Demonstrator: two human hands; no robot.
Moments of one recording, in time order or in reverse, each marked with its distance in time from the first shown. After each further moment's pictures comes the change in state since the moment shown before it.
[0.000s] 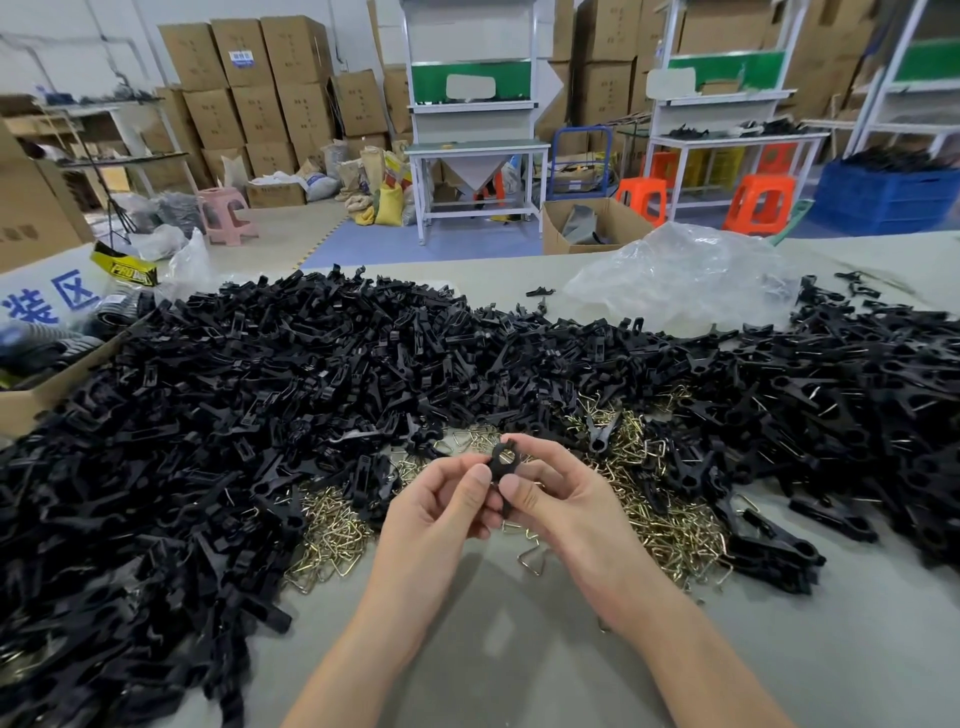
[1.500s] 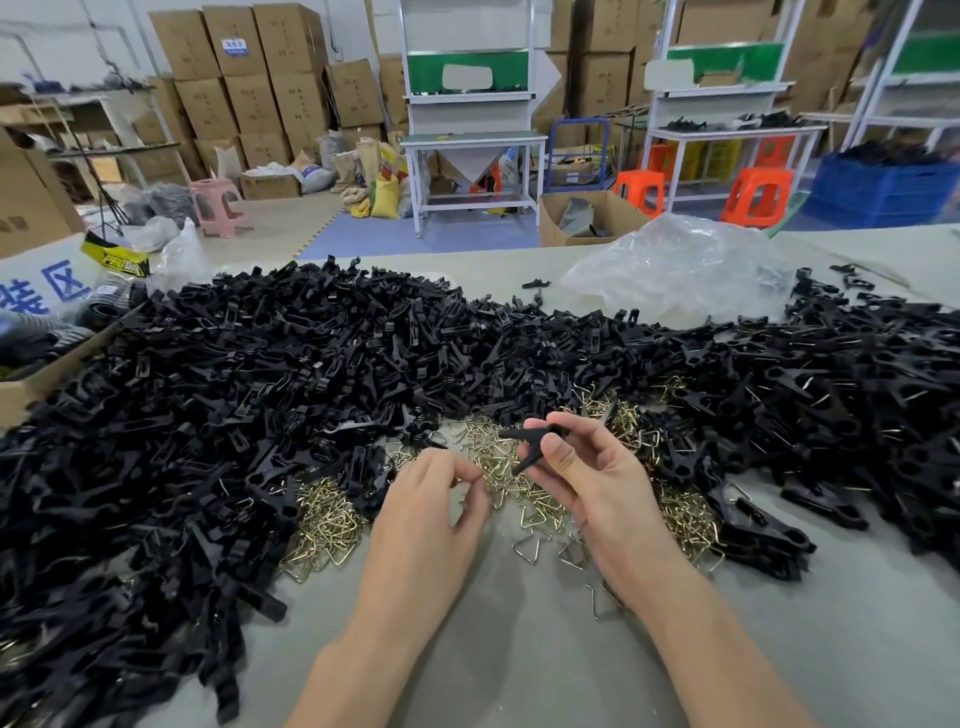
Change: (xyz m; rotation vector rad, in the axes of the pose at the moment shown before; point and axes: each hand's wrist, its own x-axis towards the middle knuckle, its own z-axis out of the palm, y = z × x) left_hand -0.003 -0.008 -0.007 1.040 0.092 0.386; right_hand 0.008 -0.006 -0.018 0.218 0.214 -0.075
